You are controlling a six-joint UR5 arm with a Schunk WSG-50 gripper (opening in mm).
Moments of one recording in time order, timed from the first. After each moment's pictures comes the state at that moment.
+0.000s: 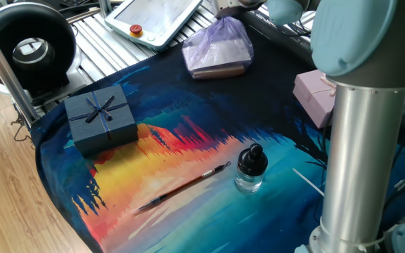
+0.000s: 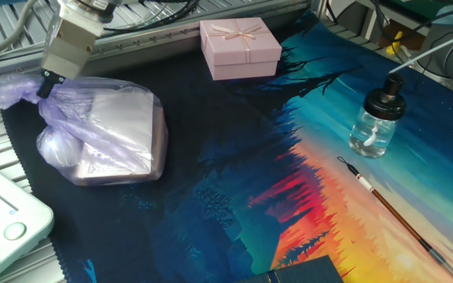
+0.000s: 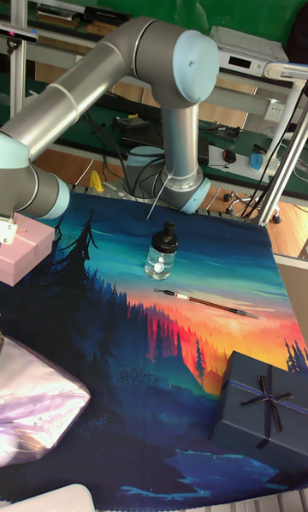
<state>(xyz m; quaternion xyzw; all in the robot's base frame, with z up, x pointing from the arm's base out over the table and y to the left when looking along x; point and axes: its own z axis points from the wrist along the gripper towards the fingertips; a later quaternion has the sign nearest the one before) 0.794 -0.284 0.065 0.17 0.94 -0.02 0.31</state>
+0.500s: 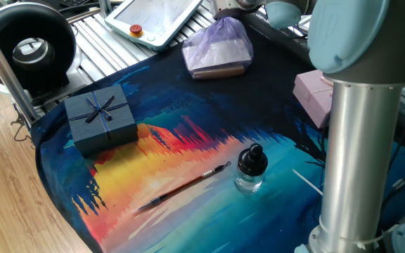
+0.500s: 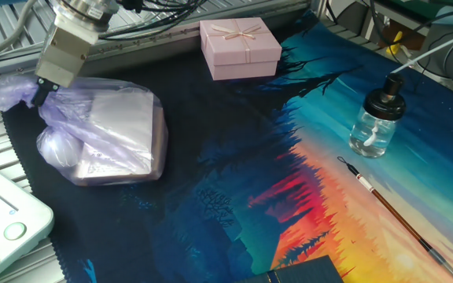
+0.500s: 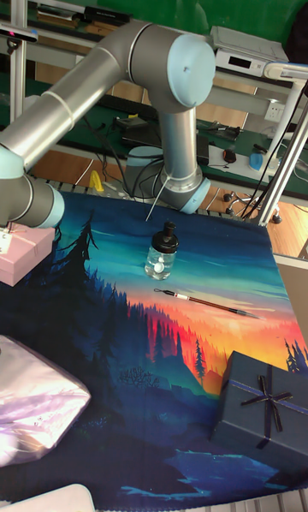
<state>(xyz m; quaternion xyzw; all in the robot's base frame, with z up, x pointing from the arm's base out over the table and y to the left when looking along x) 0.806 -0.281 0.055 0.18 0.93 0.00 0.32</state>
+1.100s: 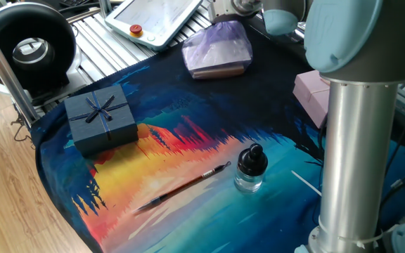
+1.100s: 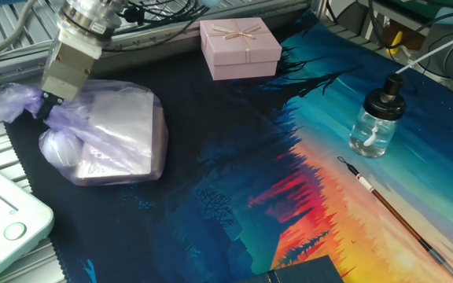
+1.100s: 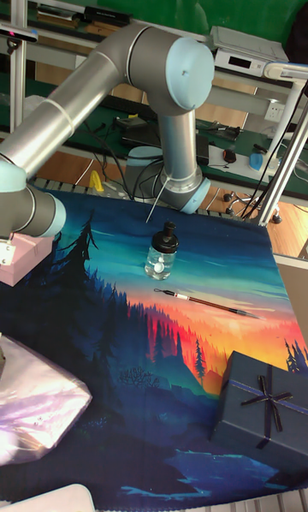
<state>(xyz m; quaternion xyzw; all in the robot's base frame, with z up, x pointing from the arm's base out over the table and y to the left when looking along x) 0.803 -0.275 0.032 0.18 0.93 0.00 0.32</state>
